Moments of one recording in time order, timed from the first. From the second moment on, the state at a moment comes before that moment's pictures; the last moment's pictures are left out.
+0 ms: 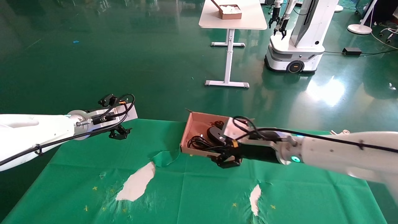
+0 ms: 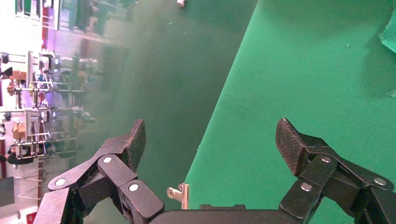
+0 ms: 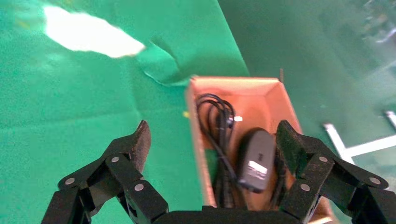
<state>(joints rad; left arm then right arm) -1.73 0.99 1.40 -0.83 1.97 0.47 -0.59 1.43 -1.10 -0.63 0.81 -1.49 -0.97 0.00</state>
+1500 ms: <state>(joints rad) -1.40 0.80 0.84 -1.06 1.35 0.98 -0.39 1.08 -0.61 -0.28 1.28 -0.73 -1.49 0.19</state>
